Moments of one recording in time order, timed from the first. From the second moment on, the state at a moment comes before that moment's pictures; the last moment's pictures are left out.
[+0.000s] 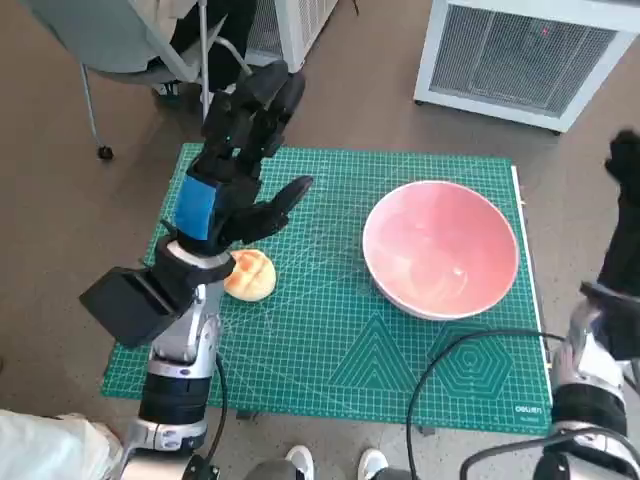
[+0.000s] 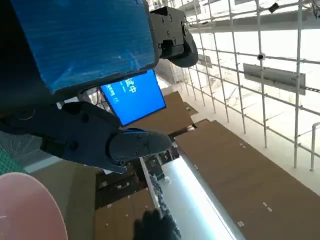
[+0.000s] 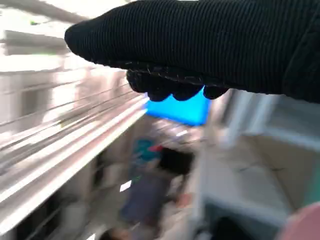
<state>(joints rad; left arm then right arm) -0.56 0.11 0.06 0.16 -0.21 -0.38 -0.35 -0.65 -0.36 -0.36 1.08 0.13 -0.94 0.03</state>
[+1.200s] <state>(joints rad) -0.54 0.11 0.08 0.18 -0.24 -0.40 -0.36 -0.71 -0.19 -0.31 1.30 0.11 -0.60 0.03</state>
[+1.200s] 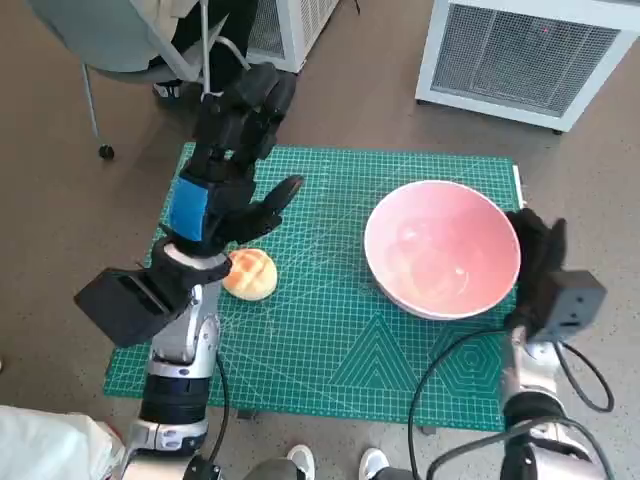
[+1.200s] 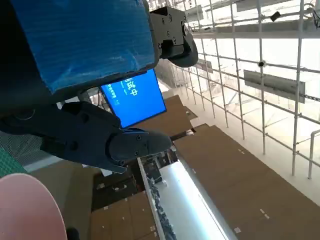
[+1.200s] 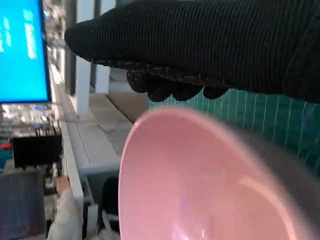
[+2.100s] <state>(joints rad) -0.49 0.14 0.12 0.17 -0.23 -0.43 -0.35 -0.81 -0.09 -0.25 1.30 0.06 -0.55 0.02</state>
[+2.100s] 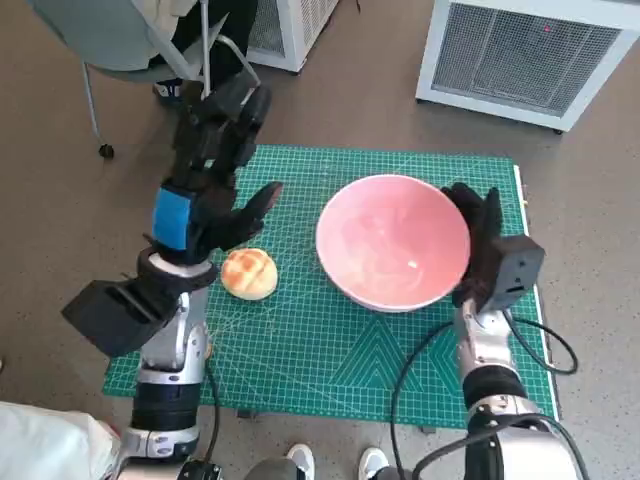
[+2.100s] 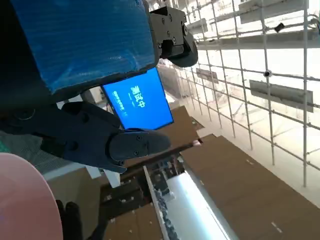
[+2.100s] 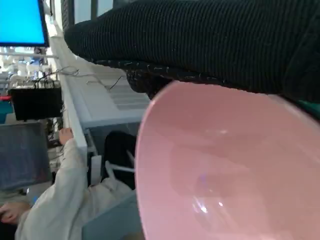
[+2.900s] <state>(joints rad) -0.40 0.29 0.17 0.11 -0.21 -0.44 -0.40 -0.86 -0.12 -0.23 1.29 0.02 -0.59 -0.03</state>
